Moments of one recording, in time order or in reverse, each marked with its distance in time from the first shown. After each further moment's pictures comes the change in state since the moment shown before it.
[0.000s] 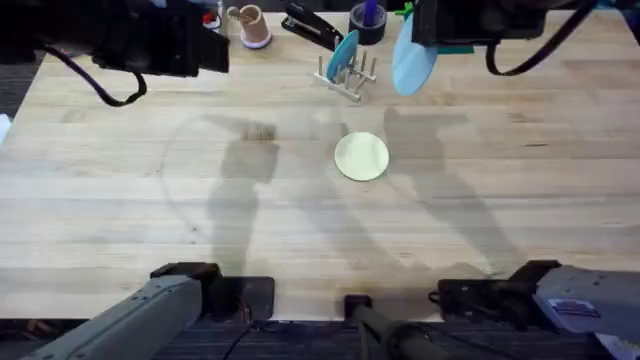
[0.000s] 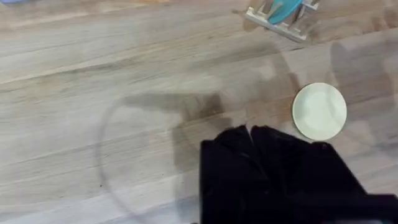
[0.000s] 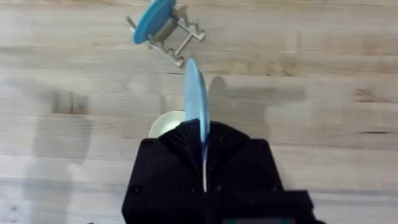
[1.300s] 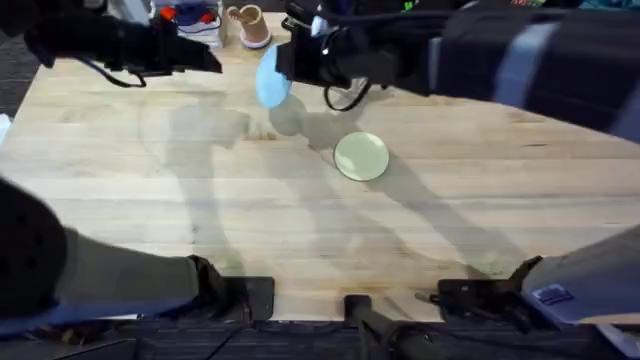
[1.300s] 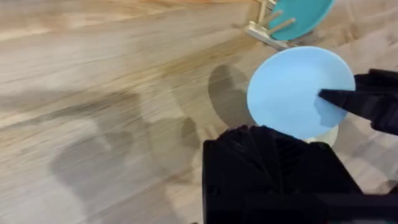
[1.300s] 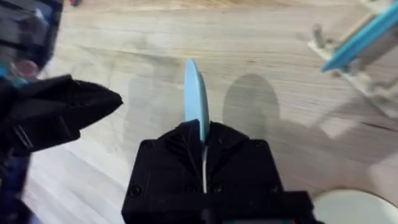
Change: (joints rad) left arm 0.339 0.412 0.000 0.139 0.482 0.318; right arm 0.120 0.298 -0.302 0.912 -0.365 0.202
